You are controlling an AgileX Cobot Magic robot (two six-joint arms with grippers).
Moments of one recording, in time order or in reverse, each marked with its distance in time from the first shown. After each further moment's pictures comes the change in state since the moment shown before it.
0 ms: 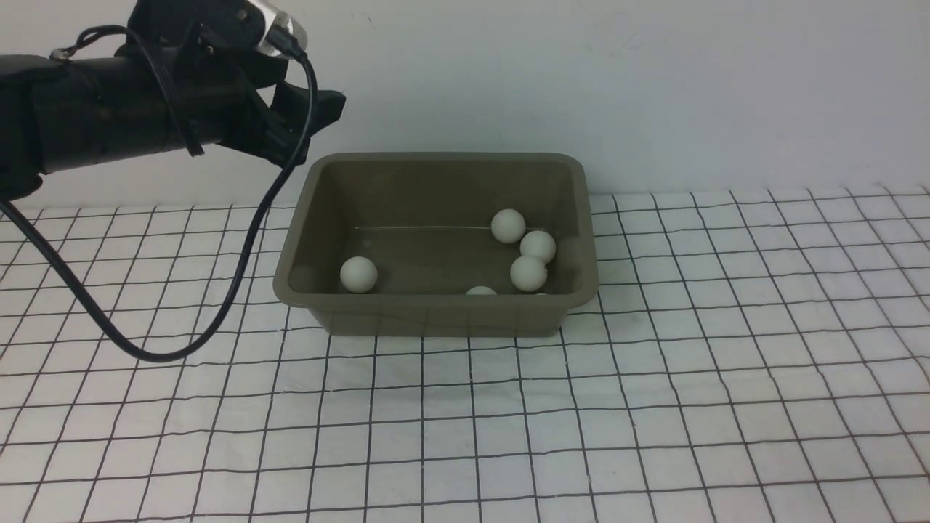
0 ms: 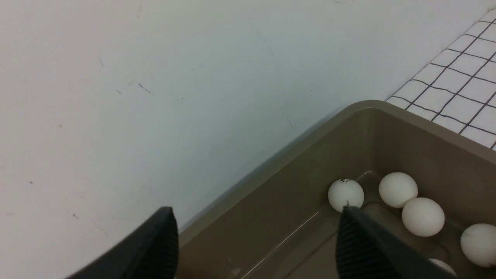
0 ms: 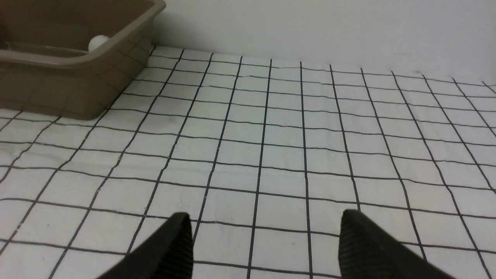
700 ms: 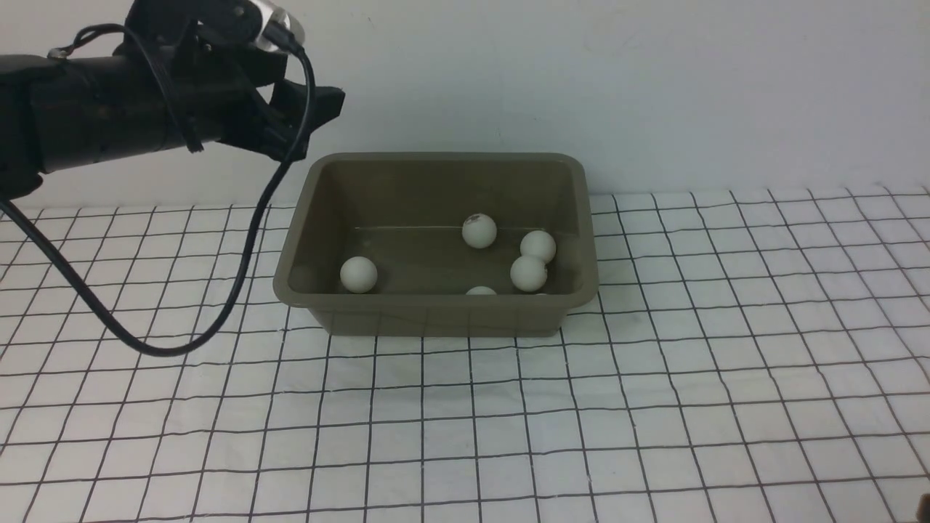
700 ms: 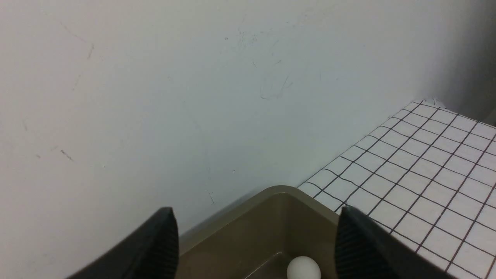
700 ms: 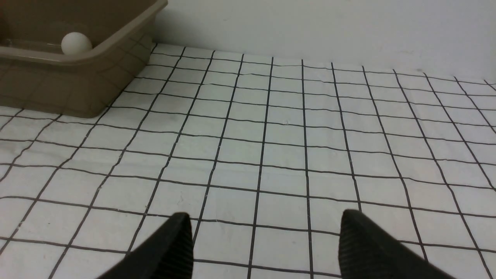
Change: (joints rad) right arm -0.001 -0.012 0.000 0.000 0.016 0.000; left arm 0.000 0.000 0.000 -0.224 0.189 0.000
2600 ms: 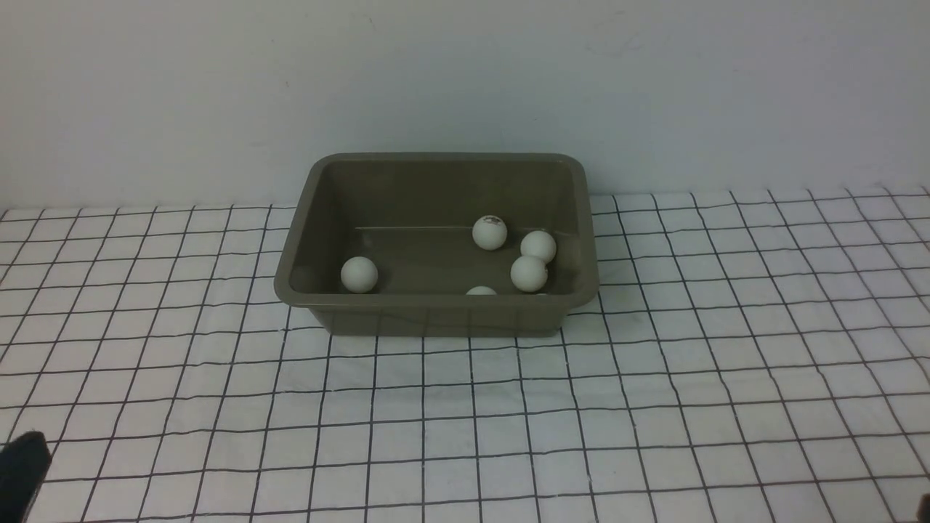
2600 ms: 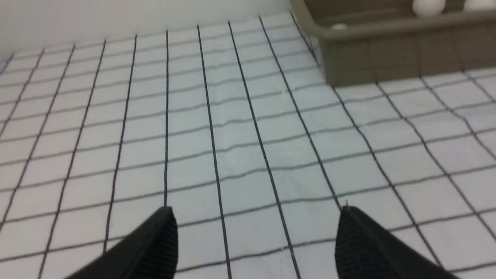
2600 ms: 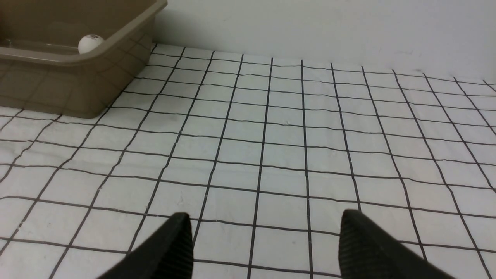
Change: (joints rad) right arm 0.000 0.000 0.000 0.000 0.000 0.000; left arm -0.037 -1.455 1.157 1.655 -0.272 -1.763
